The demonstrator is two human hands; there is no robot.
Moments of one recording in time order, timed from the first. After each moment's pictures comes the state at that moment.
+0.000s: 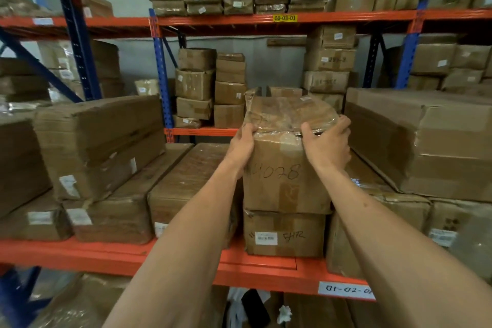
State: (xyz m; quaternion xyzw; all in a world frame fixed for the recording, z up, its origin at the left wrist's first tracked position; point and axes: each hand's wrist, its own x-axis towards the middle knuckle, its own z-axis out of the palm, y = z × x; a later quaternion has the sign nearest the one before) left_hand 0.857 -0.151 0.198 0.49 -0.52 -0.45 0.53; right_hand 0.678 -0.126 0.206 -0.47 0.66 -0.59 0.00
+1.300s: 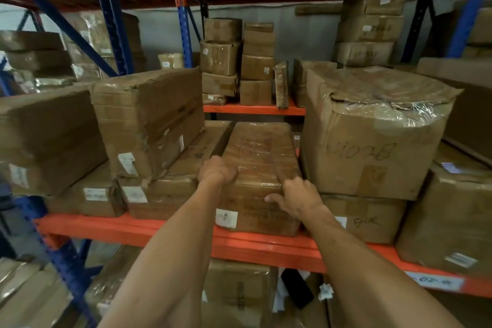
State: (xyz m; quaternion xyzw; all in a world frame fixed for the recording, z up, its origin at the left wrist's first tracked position) left_hand 1.066 -0.171 0.108 0.79 -0.53 -0.17 0.26; right_hand 0.864 -0.134 0.074 -0.76 0.64 -0.09 -0.01
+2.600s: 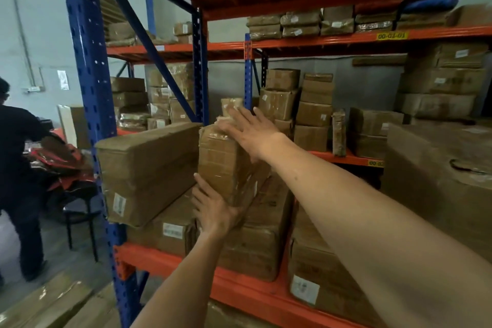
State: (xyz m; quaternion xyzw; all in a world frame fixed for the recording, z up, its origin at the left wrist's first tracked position) left_hand 1.238 -0.143 0.107 0.78 -0.42 0.00 0.46; right_hand 1.138 -0.166 0.295 -0.86 0.37 -0.04 -0.34
